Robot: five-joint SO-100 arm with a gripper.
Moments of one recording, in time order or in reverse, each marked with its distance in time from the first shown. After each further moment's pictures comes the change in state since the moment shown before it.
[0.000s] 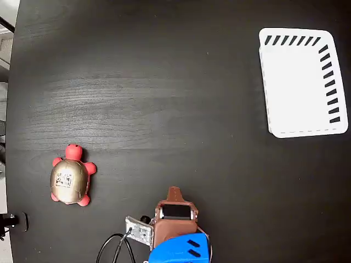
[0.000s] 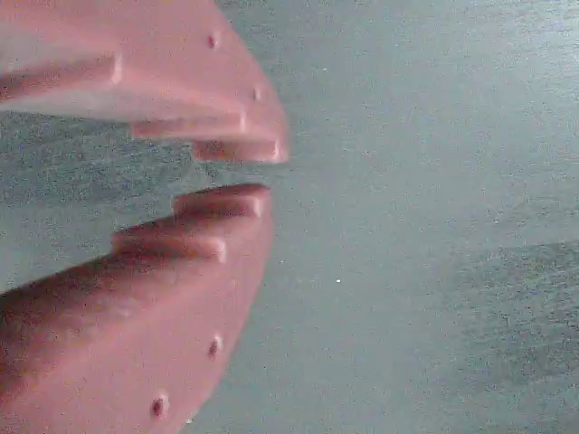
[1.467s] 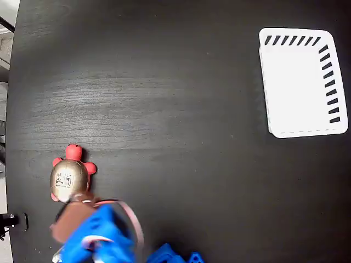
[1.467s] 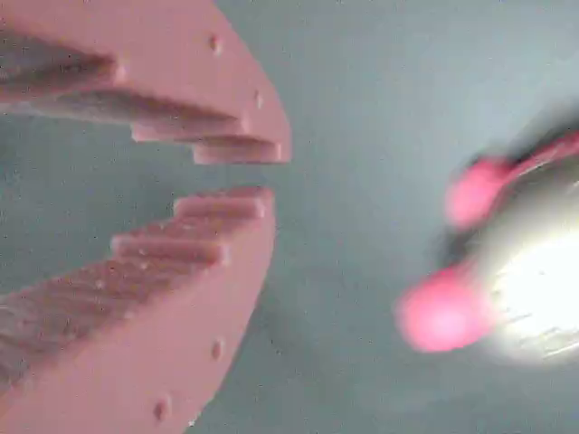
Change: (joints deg) arm -37.4 -63.3 -59.3 11.8 -24.8
